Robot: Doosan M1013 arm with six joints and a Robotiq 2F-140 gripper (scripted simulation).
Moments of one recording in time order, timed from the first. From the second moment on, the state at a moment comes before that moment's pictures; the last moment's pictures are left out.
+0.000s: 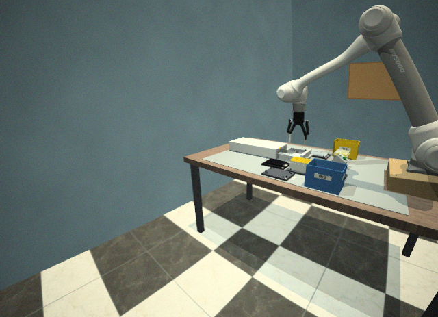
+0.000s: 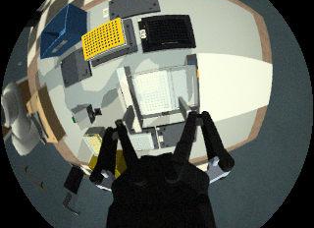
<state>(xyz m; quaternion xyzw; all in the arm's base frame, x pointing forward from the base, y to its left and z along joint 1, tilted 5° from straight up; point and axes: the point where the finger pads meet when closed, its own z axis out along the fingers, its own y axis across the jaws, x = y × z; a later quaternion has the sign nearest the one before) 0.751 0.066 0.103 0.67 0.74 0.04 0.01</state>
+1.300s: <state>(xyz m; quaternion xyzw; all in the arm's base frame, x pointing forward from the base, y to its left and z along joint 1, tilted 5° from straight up) 0.749 0.065 0.125 0.67 0.74 0.04 0.01</state>
